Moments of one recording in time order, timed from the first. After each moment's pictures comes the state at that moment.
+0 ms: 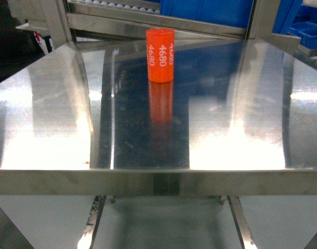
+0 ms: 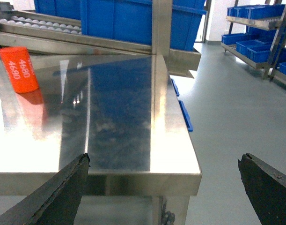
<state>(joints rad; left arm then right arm) 0.00 0.01 0.01 0.00 0.00 0.00 0.00 0.00 0.01 0.00 0.00 0.00</state>
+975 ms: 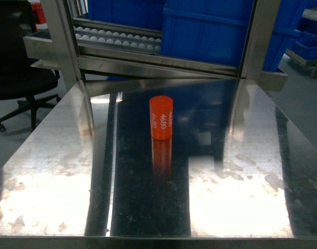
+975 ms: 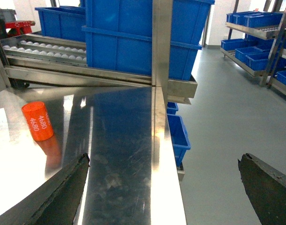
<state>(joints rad) 0.00 0.01 0.01 0.00 0.00 0.00 0.00 0.00 0.01 -0.01 0.00 0.00</state>
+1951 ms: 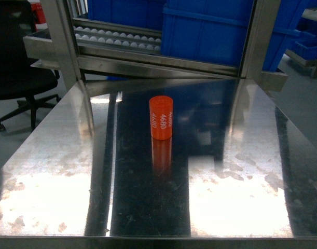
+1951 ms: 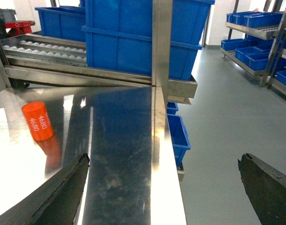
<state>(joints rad) -0.09 0.30 0.03 0.17 -0.11 -0.10 0.00 0.00 0.01 -0.01 0.00 0.00</state>
